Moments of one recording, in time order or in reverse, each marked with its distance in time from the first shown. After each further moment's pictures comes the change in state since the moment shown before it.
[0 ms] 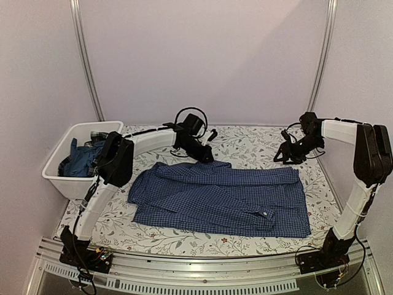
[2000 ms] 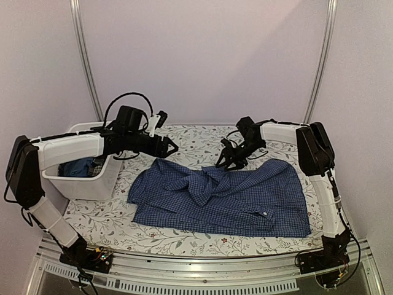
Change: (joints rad) left arm 0.119 -1.013 -1.109 0.410 -0.048 -0.073; right arm 0.400 0.589 0.600 -0.028 -0.215 0.227
